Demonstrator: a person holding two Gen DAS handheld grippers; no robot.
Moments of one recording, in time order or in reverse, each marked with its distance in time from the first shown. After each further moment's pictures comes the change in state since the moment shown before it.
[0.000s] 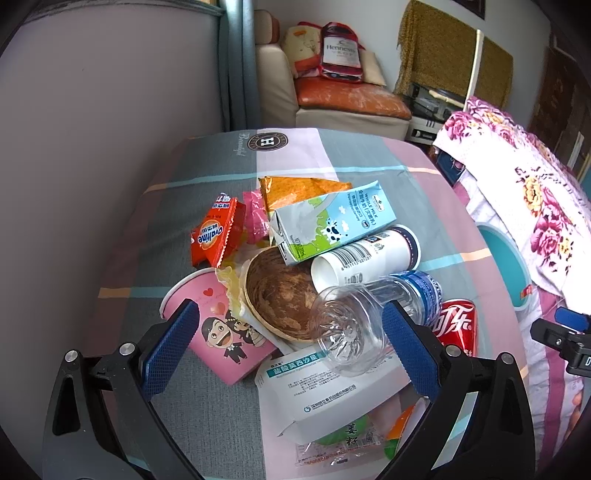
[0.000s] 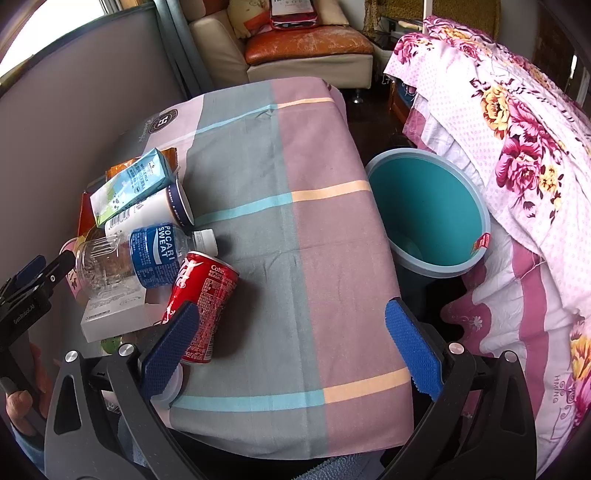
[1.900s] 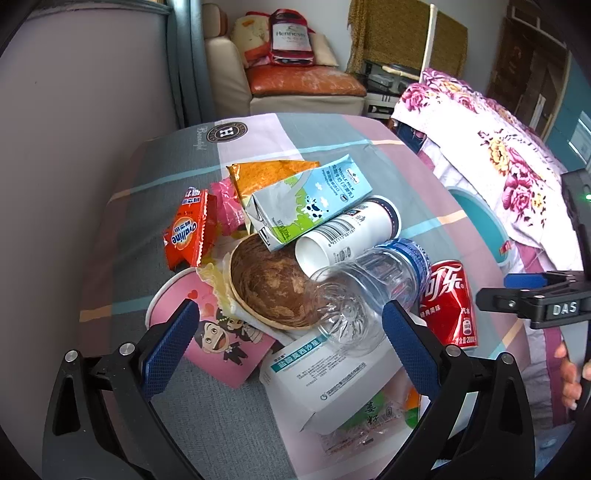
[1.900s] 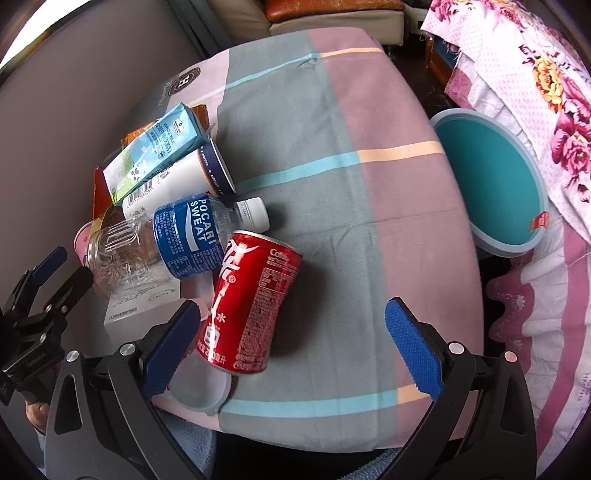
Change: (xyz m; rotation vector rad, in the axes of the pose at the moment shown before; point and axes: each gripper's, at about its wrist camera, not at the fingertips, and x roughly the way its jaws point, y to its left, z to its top) left arm 0.011 0.011 -0.002 0.150 0.059 -0.143; right arm 0.048 0.038 0.009 0.019 0.179 0.121
